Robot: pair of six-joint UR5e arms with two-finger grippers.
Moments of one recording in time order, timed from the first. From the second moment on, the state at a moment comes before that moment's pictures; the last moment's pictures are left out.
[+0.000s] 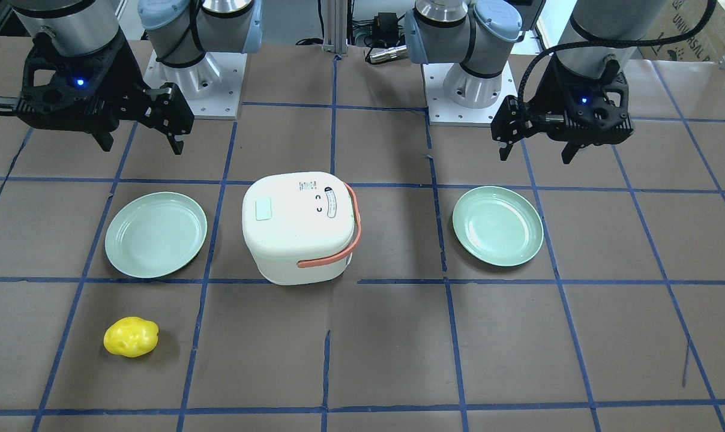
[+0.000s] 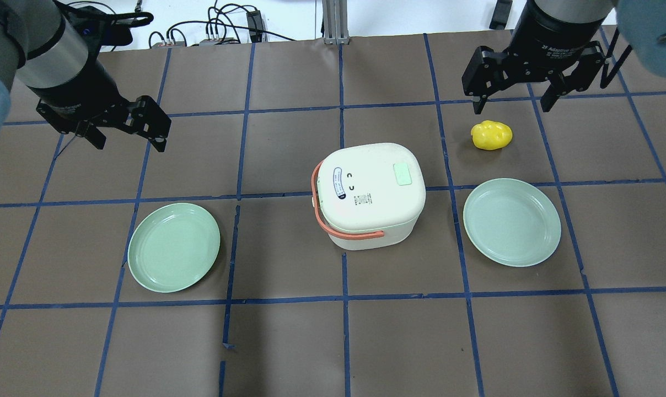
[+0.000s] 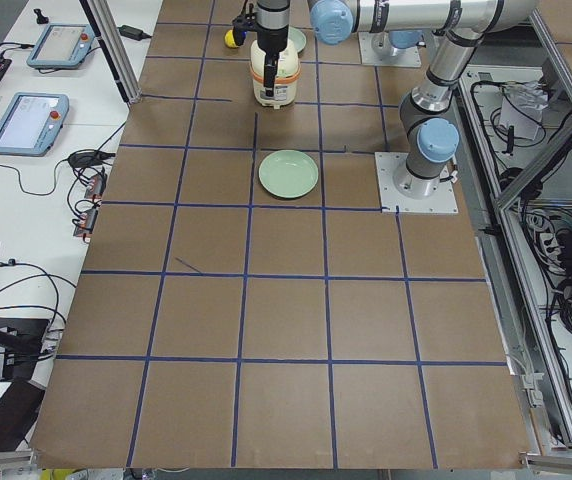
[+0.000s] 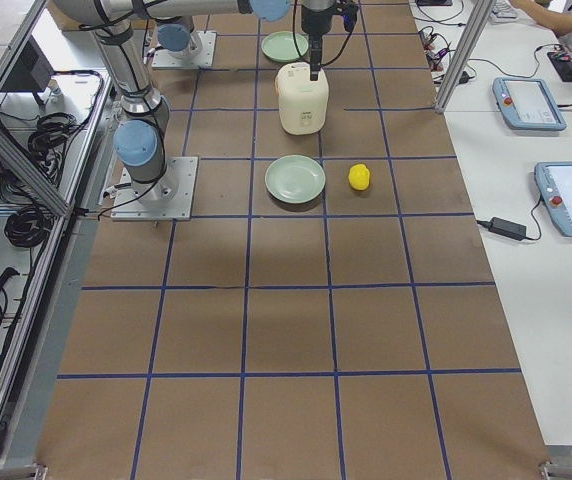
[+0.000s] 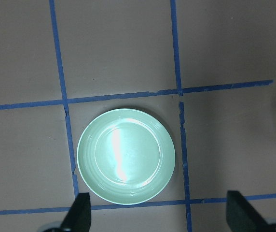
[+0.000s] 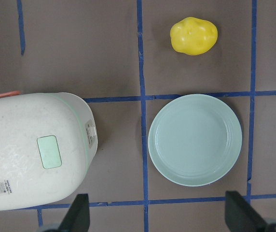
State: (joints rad) left arm -1.48 -1.51 -1.65 -1.52 1.61 0.17; right arm 1.57 -1.56 1.49 -1.53 -1.59 0.03
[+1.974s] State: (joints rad) left arm -1.48 -1.51 -1.65 -1.52 1.61 0.17; right arm 1.58 -1.56 1.49 -1.51 -1.57 0.03
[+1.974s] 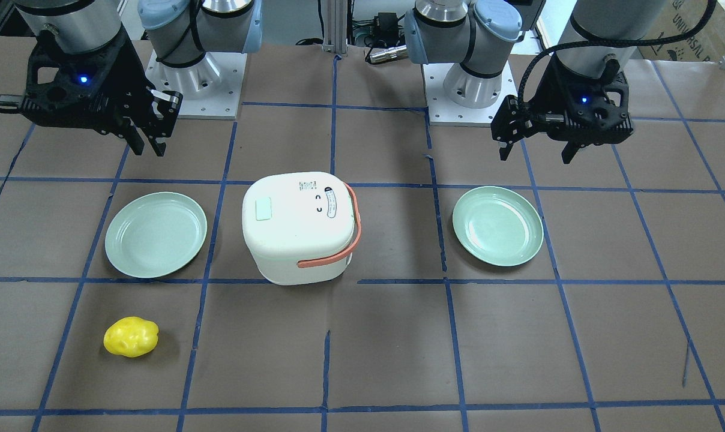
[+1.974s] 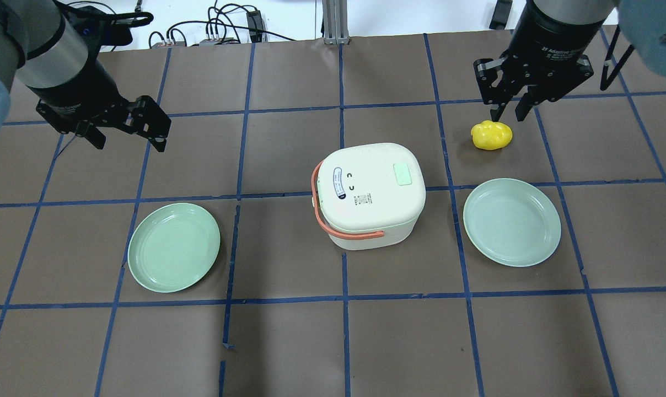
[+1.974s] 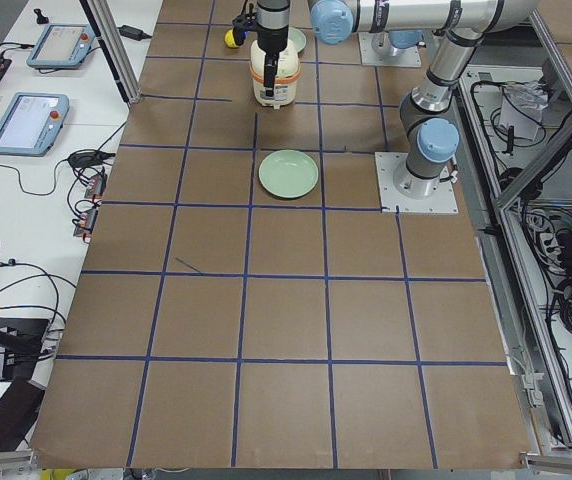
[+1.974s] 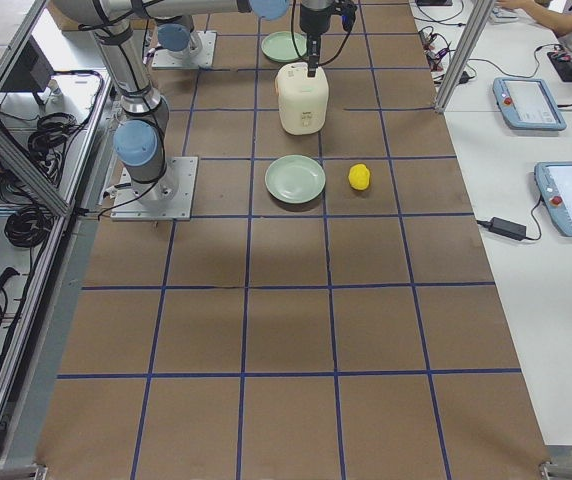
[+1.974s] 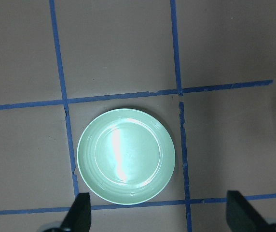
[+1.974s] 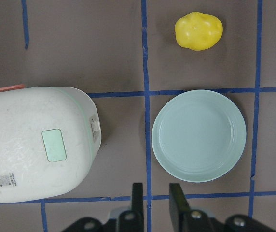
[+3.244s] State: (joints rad) left arm -1.48 -1.51 -1.65 -1.52 1.61 0.17; right arm 1.74 -1.45 1.66 -1.79 -1.49 0.16
